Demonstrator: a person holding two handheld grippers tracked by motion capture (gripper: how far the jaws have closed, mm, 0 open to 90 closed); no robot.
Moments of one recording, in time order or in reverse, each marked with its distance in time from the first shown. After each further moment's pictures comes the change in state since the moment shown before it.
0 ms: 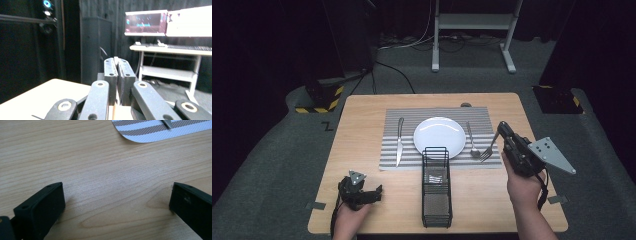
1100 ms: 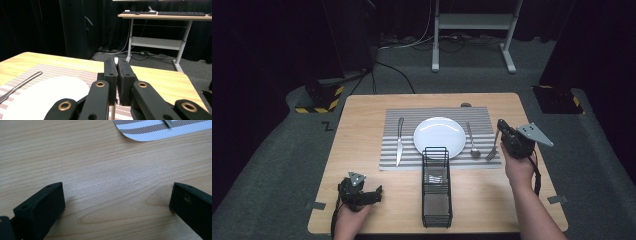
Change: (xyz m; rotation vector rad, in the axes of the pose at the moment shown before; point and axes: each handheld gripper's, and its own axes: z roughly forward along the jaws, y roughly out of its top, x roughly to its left) left arm -0.002 -0.001 -0.001 0.001 0.006 -0.007; right arm -0.059 -0.067 0.066 0.224 -0.087 0.019
